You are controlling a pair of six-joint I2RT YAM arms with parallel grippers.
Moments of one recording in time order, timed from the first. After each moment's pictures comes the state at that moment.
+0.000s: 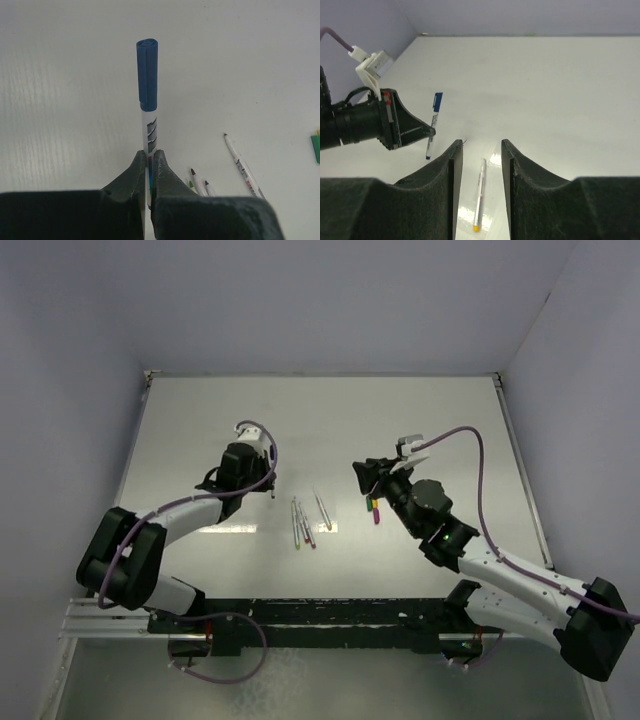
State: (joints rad) left arm -0.43 1.42 0.65 0.21 -0.03 -0.37; right arm 0.80 0.95 0.55 0.41 0.34 0.29
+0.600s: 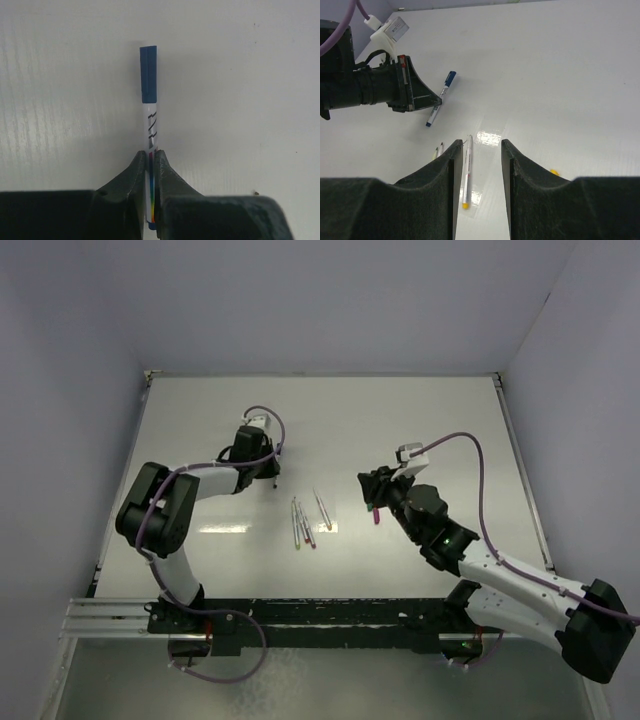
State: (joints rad) left arm -0.36 1.77 0.89 0.19 0.01 -0.42; right arm 0.80 0.93 0.50 0.30 0.39 0.35
